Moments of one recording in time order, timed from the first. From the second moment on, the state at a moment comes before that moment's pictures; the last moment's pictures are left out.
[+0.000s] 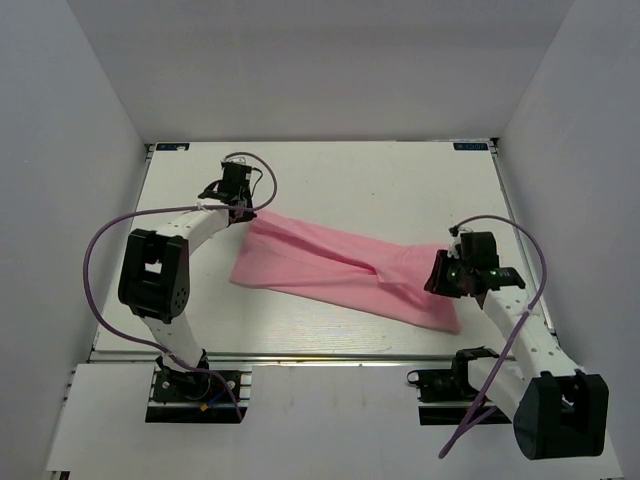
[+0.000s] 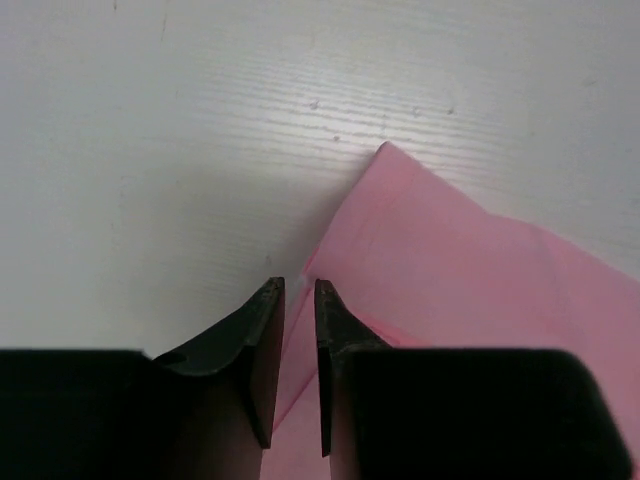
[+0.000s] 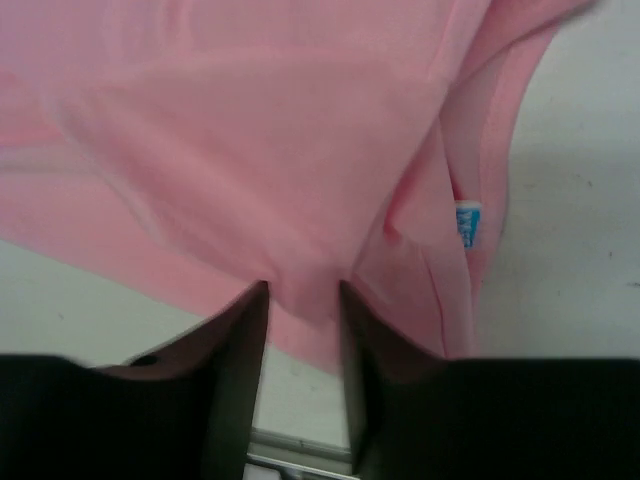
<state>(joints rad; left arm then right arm) -0.26 1.78 1.22 -0.30 -0.27 -0.31 0.11 0.97 0.60 -0.60 -0.20 0.24</state>
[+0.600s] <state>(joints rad) -0.26 1.71 1.33 -0.45 -0.24 -0.35 0.11 0.97 0.71 -0.62 -0.35 0.27</state>
